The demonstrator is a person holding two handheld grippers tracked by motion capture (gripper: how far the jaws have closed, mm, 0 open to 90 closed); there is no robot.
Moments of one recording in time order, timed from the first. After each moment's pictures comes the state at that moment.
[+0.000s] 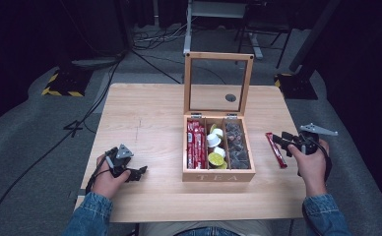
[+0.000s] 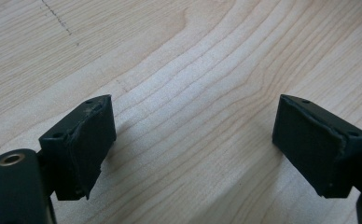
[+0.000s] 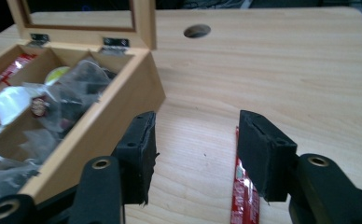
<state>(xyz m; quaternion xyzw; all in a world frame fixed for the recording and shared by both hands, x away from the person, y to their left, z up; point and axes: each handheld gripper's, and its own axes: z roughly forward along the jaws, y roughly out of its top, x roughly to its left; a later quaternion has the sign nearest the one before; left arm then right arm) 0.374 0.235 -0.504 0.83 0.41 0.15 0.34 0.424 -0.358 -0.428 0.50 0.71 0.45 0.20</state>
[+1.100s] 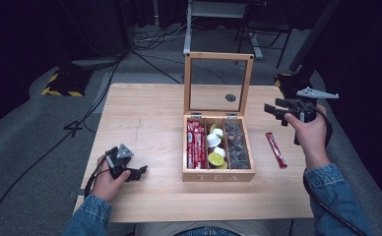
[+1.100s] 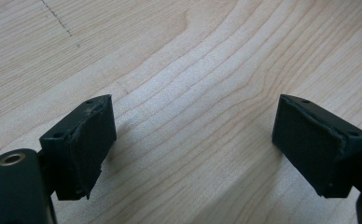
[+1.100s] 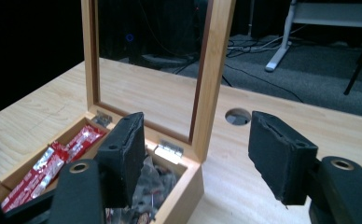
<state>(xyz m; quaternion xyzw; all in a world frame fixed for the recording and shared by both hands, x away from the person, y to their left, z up) 0.375 0.236 -0.504 0.83 0.41 0.16 0.34 0.473 -0.319 -0.334 0.42 0.73 0.50 0.20</state>
